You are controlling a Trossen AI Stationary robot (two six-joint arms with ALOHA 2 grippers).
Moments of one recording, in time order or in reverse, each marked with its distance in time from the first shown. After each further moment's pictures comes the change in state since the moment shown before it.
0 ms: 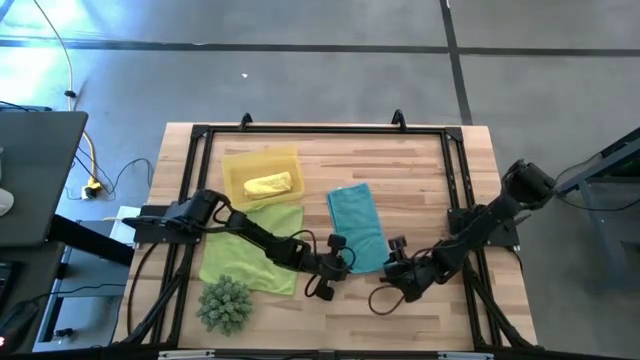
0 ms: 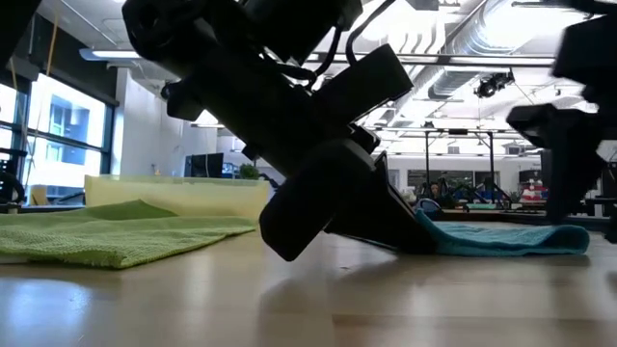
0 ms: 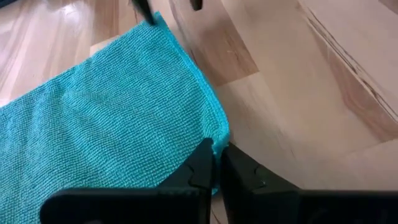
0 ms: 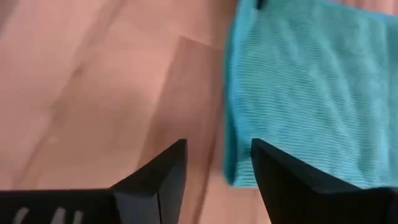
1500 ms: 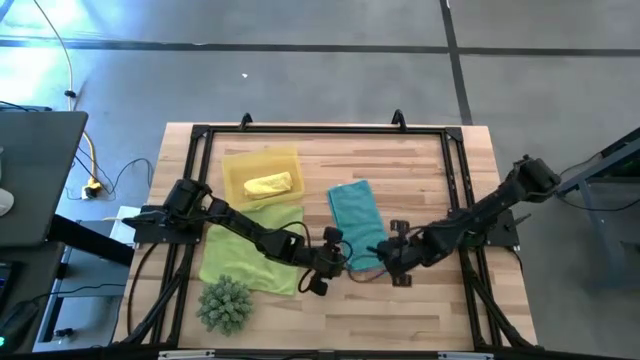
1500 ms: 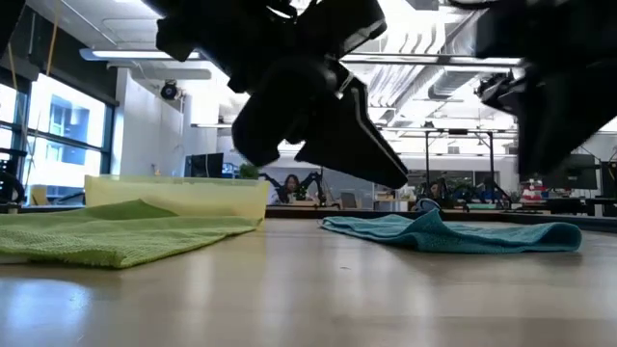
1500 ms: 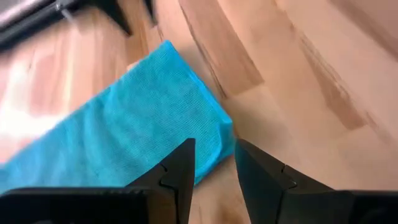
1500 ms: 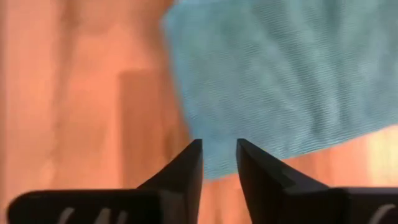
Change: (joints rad) left arm 0.012 -0.183 -0.015 -0.143 -0.026 0.106; right arm -0.183 -0.071 0.206 -0.371 -0.144 0.203
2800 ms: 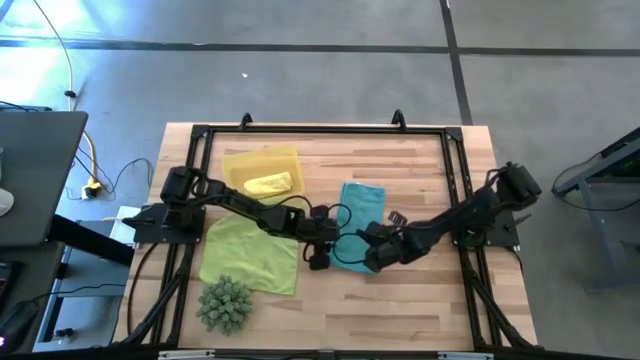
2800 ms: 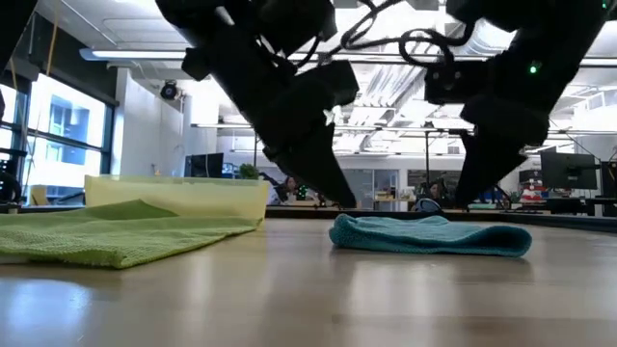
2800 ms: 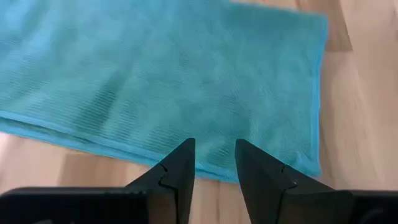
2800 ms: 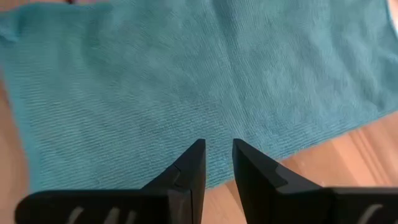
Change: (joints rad) left arm 0.173 -0.065 -0.056 -0.188 0.164 -0.392; right arm -0.122 0.191 0.021 0.095 0.226 0.379
